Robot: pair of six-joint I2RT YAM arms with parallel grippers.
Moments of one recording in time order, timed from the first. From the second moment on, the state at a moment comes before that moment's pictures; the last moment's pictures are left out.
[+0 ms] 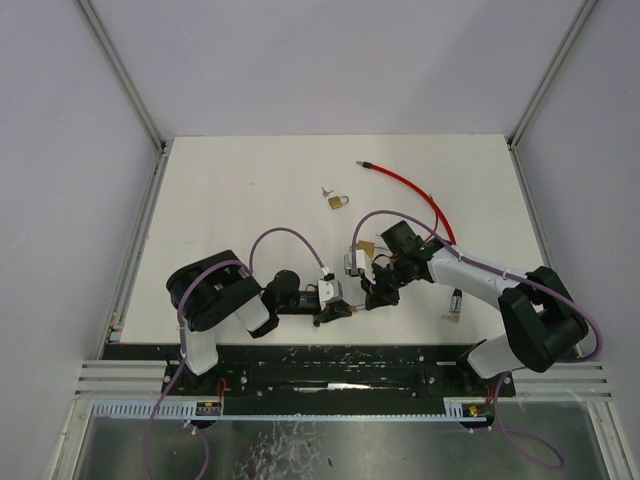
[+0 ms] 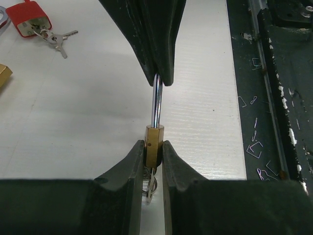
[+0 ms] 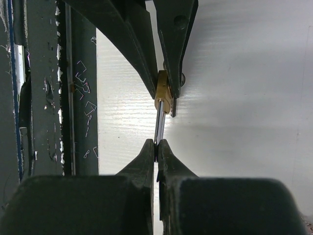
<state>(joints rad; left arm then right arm) -0.84 1.88 0.34 1.29 0.62 0.10 0.61 1.47 0.79 -0.53 -0.74 -0.76</state>
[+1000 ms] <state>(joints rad) -0.80 1.68 0.30 1.51 0.45 0.02 0.35 1.42 0.94 -0.82 -0.96 -1.10</state>
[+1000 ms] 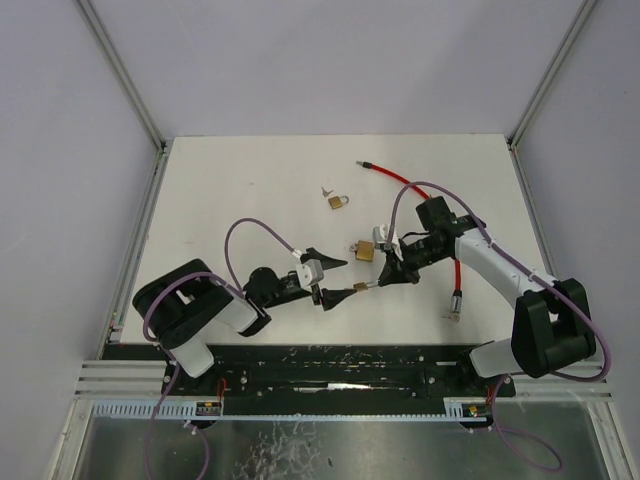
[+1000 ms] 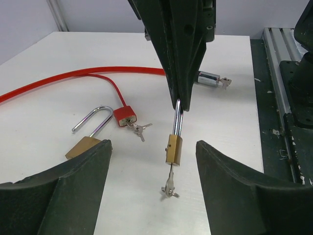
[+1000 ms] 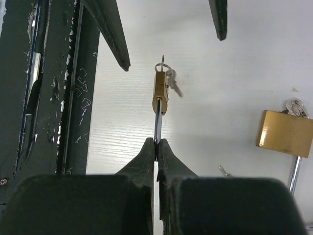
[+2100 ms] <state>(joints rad) -0.70 1.74 0.50 1.30 0.60 -0.25 0.22 1.33 0.95 -0.85 -0.96 -1.10</state>
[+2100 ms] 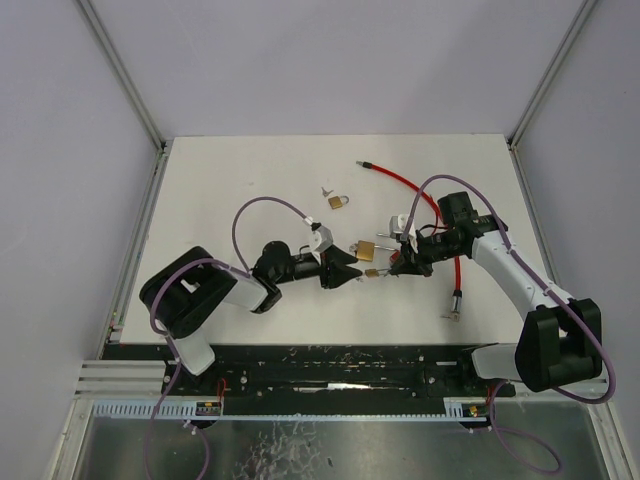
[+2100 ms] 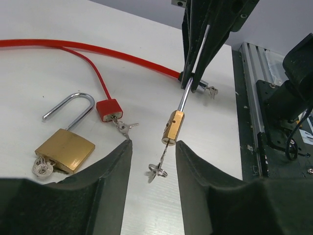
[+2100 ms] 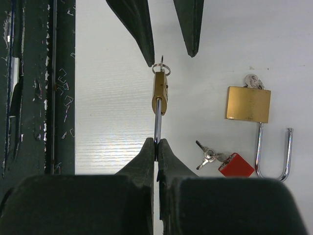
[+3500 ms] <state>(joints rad) -0.70 1.77 0.58 1.12 0.74 -0.23 0.21 1.33 0.95 -0.85 -0.97 -1.10</state>
